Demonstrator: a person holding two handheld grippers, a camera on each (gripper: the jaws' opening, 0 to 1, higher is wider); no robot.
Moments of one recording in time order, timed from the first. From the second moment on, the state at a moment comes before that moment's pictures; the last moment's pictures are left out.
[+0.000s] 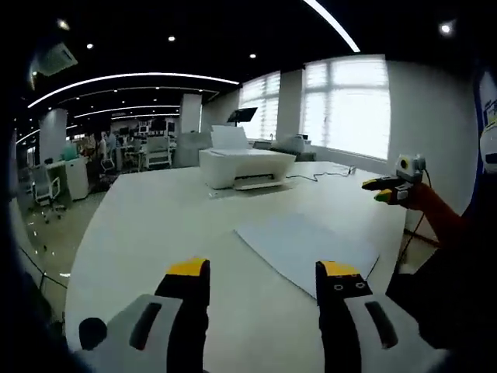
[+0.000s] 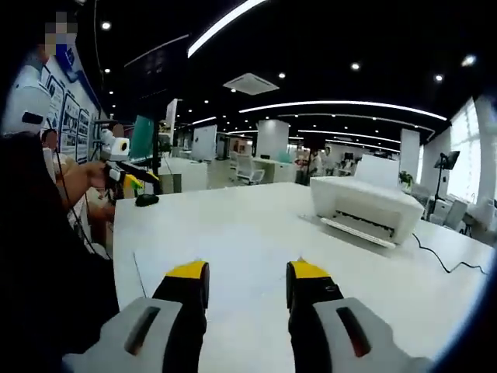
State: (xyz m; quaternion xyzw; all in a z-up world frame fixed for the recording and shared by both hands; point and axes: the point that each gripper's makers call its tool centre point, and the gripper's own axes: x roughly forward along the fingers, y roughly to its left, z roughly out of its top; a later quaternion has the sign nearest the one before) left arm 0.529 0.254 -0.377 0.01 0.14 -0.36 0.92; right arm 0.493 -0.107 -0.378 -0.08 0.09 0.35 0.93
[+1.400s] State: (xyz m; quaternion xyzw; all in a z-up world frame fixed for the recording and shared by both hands) left arm 0.454 0.340 -0.314 -0.03 0.10 -0.30 0.95; right arm 0.402 -0.124 -0.333 -0.06 0.09 0.36 0.93
